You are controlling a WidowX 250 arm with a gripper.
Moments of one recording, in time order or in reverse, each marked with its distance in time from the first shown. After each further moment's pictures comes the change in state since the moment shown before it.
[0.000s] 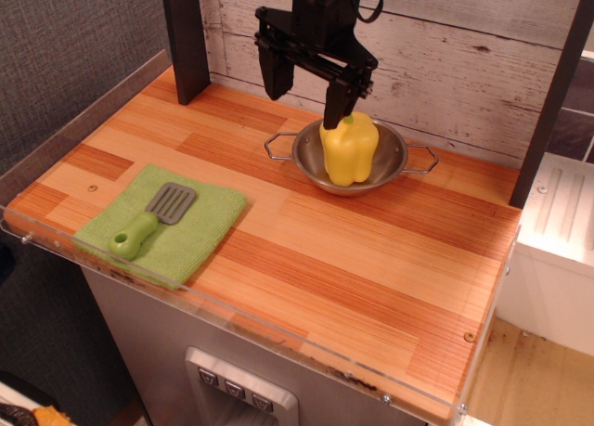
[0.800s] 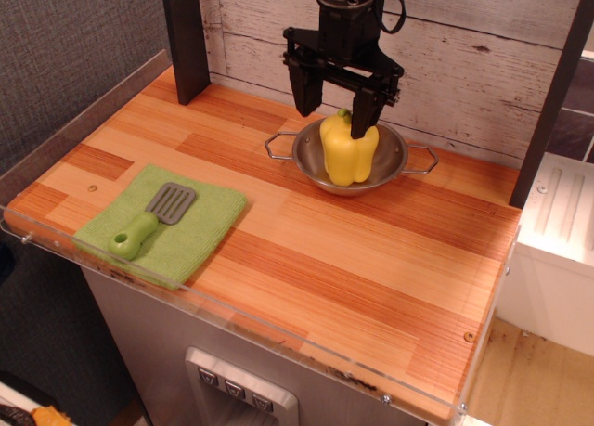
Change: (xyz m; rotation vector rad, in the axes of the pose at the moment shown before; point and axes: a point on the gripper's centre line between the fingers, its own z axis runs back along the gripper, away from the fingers) arm 0.019 -0.016 -0.016 -0.083 0.011 0.017
